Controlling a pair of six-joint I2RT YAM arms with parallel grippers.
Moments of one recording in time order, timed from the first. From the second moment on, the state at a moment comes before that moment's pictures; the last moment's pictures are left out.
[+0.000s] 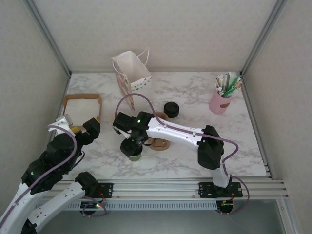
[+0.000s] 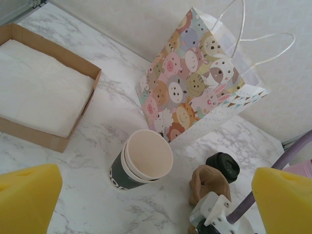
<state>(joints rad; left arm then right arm) -0.64 0.43 0.92 -0.88 -0.58 -0.82 1.19 2.01 1.84 -1.13 -0.05 0.25</state>
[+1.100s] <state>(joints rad) -0.64 0.40 0.87 -0.84 -0.52 -0.89 1.22 2.01 1.83 -1.13 -0.03 0.25</state>
